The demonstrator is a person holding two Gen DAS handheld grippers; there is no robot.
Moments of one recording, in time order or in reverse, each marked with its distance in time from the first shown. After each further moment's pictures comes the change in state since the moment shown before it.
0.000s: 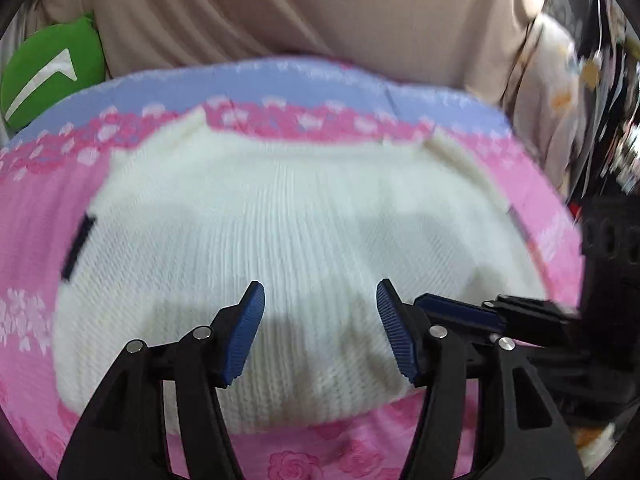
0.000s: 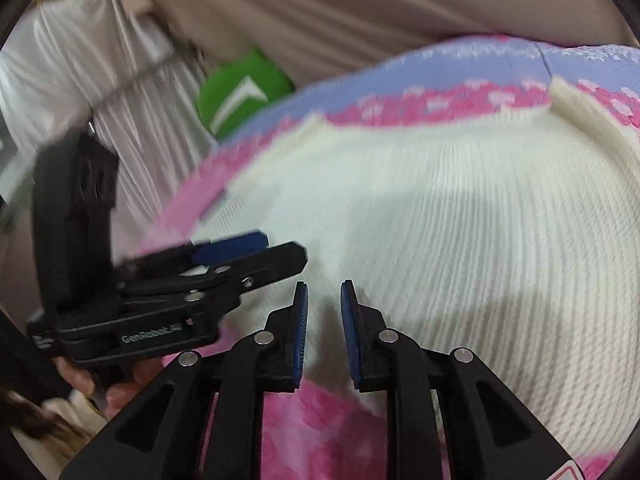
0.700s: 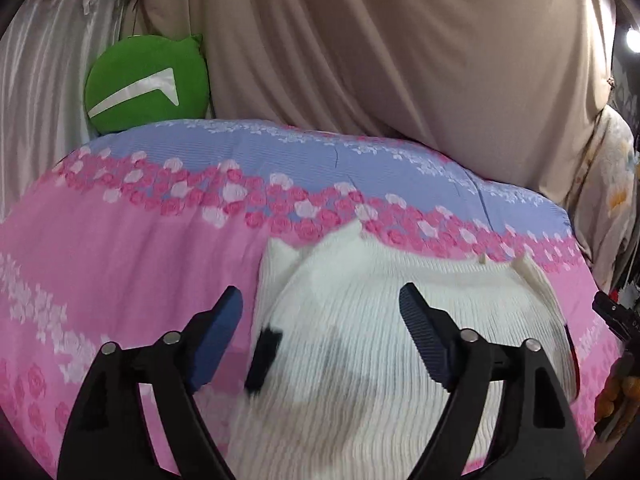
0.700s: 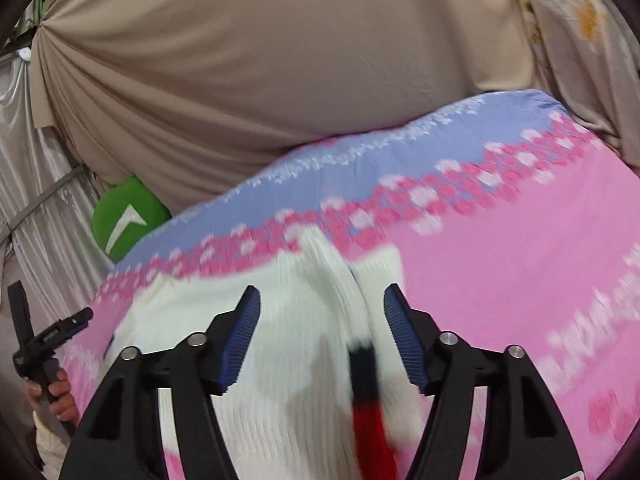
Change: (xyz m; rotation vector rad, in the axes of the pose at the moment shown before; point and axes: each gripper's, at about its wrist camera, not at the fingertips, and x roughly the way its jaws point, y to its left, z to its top) left arm -0.046 0.110 0.069 -0.212 -0.222 0.171; right arm -0.120 -0.126 0.053 0.231 -0.358 -0.329
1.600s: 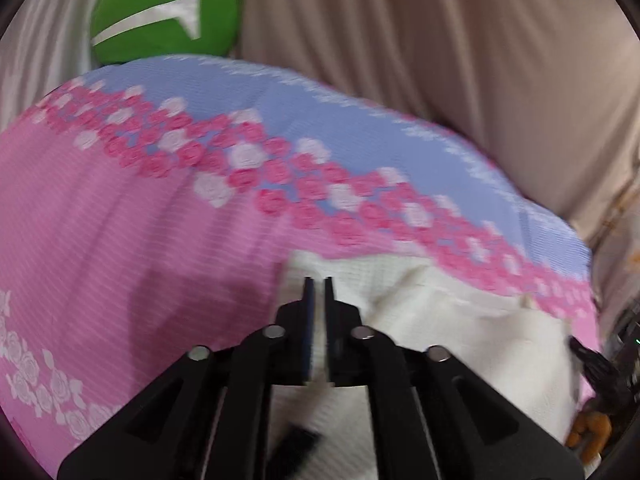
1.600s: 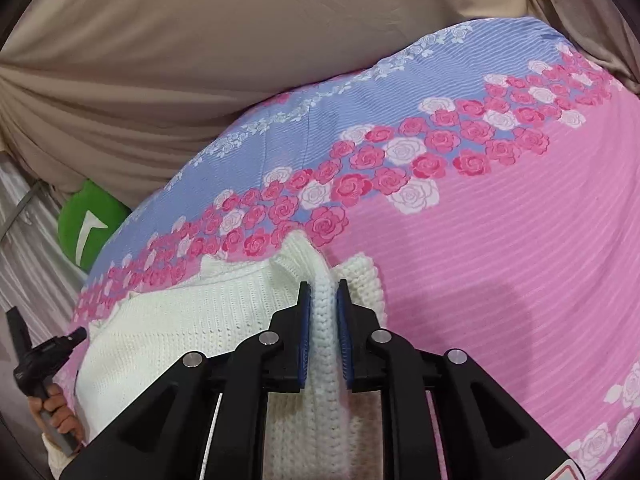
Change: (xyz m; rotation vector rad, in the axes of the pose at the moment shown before) left arm 0.078 0.036 0.012 -0.162 0.126 -0.043; right arm 0.097 -0.048 0.009 0.115 0.149 -0.054
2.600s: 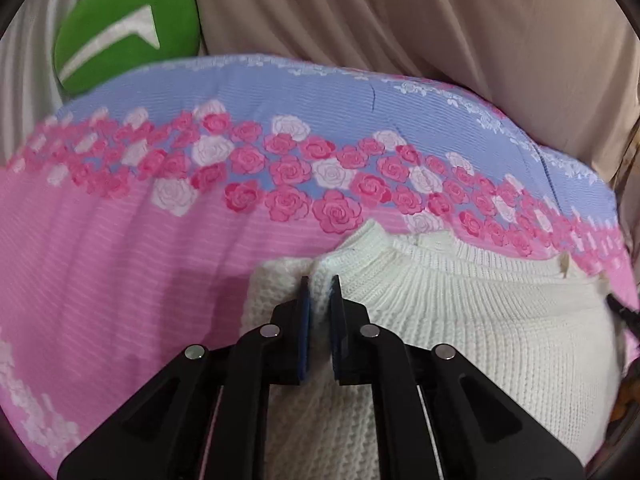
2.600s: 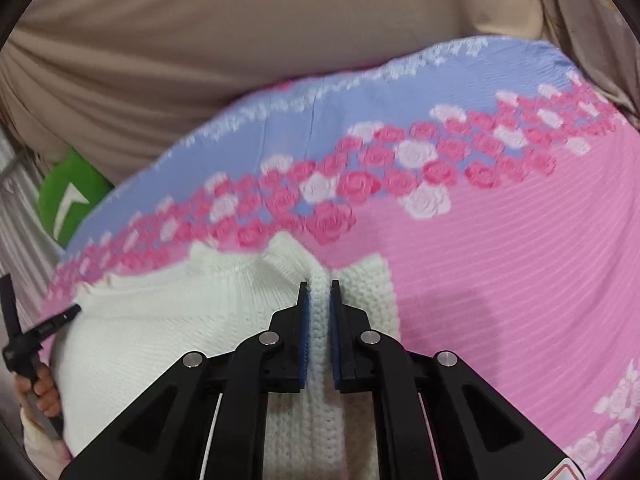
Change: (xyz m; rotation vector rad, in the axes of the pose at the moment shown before) left arm 0.044 -0.028 0.001 0.169 0.065 0.139; right arm 0.002 0.018 0.000 -0.093 -0.010 -0.090
